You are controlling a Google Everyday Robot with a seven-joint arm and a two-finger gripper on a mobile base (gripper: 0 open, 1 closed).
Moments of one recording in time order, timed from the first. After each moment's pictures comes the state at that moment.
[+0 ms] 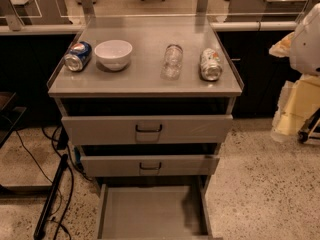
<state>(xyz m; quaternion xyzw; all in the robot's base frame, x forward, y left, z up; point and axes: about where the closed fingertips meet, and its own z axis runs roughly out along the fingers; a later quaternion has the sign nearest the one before) 0.438 -0.216 0.979 -0.60 0.78 -0.04 0.16</state>
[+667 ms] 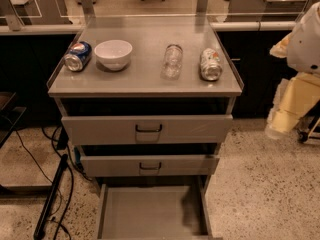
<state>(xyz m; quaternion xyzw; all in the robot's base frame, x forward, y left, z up) 0.442 -0.215 0.977 -0.58 0.80 -0.03 0.16</state>
